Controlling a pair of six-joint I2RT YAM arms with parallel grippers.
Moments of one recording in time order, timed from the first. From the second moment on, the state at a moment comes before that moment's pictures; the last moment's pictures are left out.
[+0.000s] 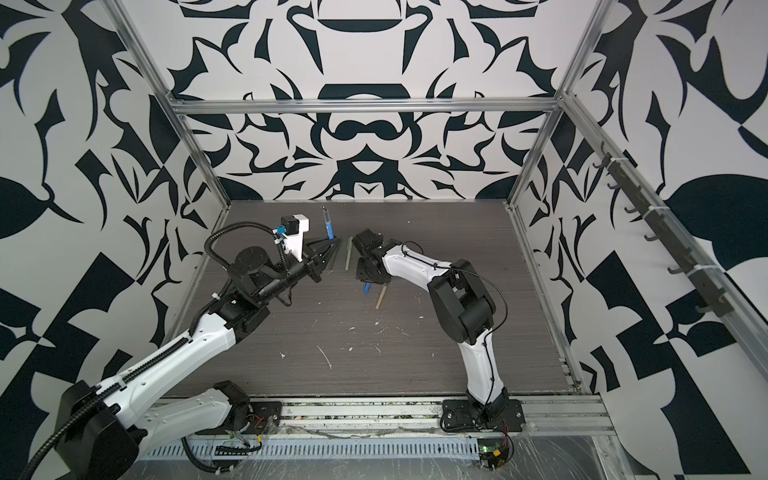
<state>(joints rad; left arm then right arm) -0.62 1.09 0.79 0.34 0.26 -0.26 0.66 2.05 1.55 -0.63 0.03 0.75</state>
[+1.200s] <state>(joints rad) -0.62 1.11 0.79 0.34 0.30 -0.29 0.65 2.14 1.57 -0.62 -0.04 0.75</state>
